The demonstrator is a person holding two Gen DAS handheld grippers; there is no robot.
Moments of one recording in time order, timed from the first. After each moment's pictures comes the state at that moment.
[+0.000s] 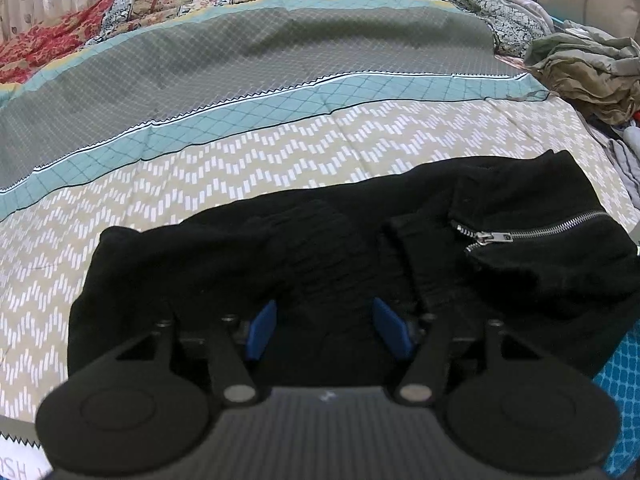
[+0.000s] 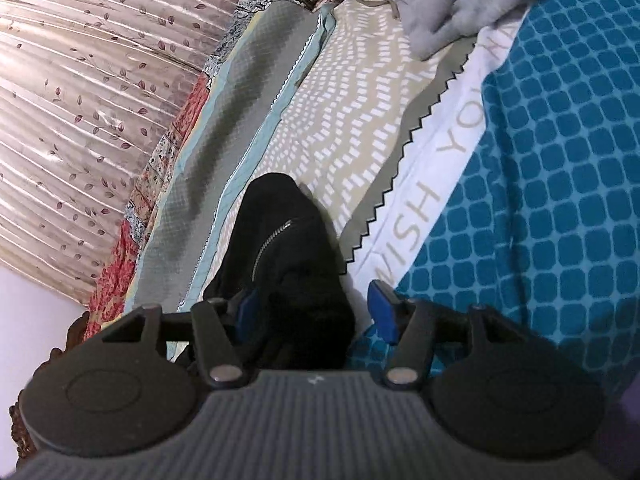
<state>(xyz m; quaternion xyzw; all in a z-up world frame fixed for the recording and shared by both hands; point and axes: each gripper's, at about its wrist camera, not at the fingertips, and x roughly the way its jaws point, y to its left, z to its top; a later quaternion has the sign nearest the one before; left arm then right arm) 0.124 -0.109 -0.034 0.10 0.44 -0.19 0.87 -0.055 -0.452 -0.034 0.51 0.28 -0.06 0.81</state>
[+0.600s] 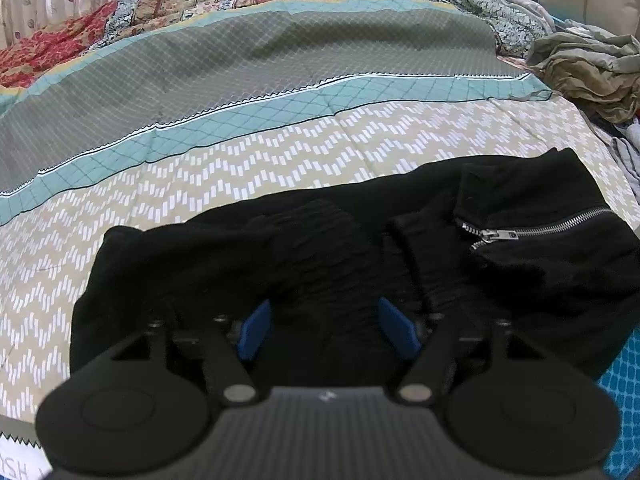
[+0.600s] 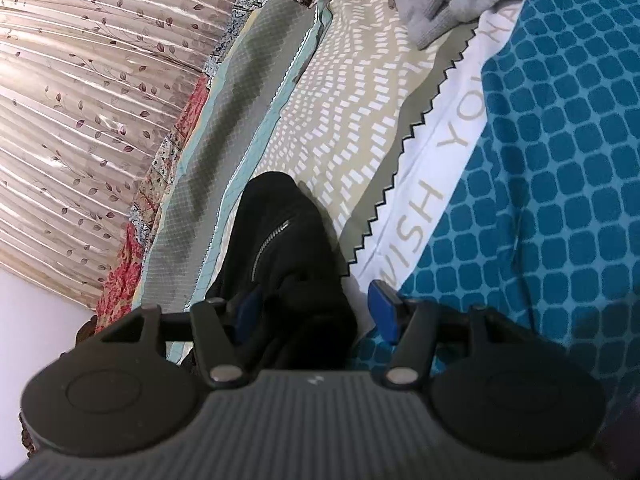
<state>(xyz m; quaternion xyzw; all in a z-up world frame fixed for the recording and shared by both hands) 0.122 -0.107 -0.038 0.10 0.43 -0.19 0.88 -0.053 -0.455 -0.039 0.52 0.28 -0.05 0.80</state>
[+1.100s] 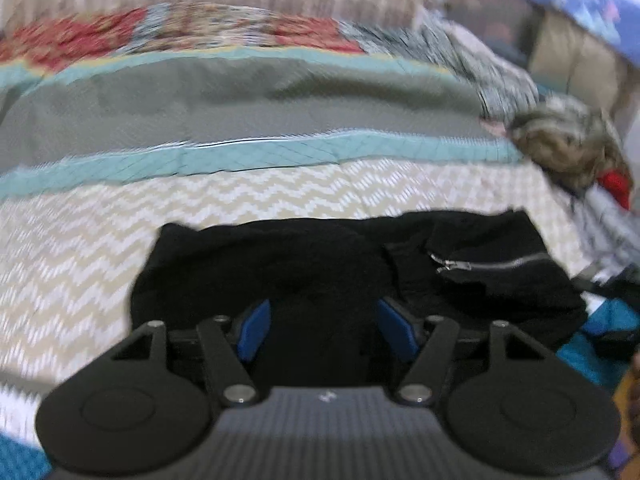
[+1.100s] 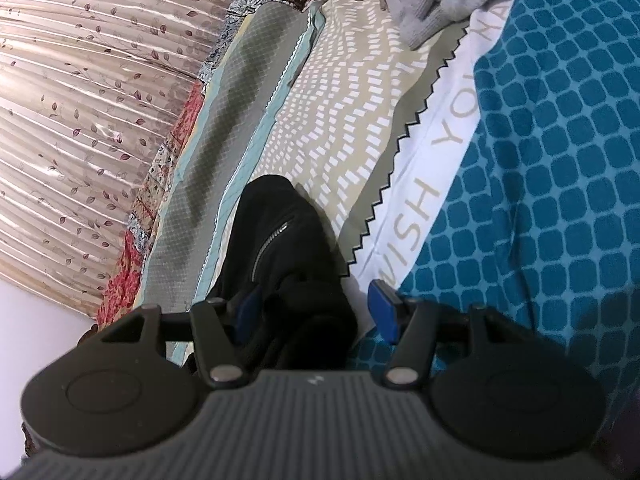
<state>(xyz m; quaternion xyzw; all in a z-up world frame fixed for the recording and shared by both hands) 0.074 -0.036 0.010 -0.01 0.39 -0.21 0.90 -0.058 -0.449 -0.038 0.53 0.27 -0.07 0.80</state>
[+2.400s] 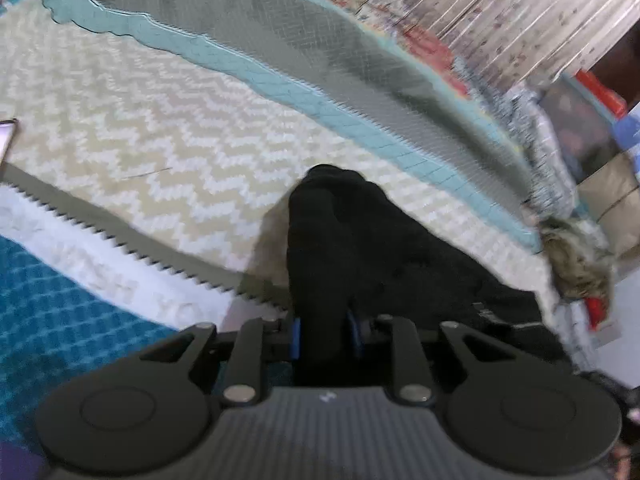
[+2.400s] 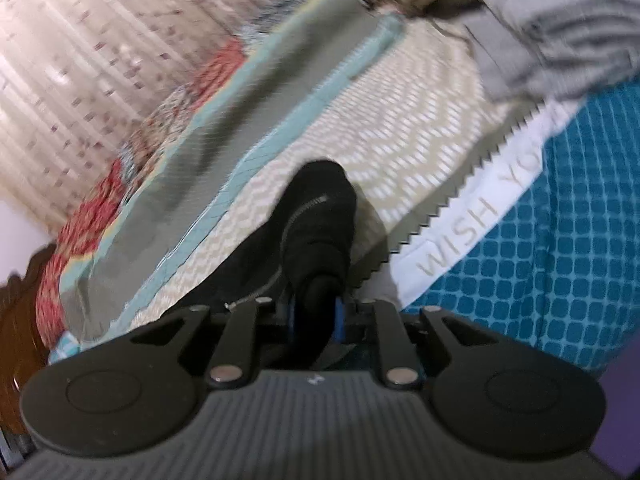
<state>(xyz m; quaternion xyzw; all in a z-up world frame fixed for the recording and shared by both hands) 0.072 0.111 -0.002 -0.21 0.47 -0.14 0.85 -0.055 -0.392 0.032 0.37 0.32 -0.05 0.87</state>
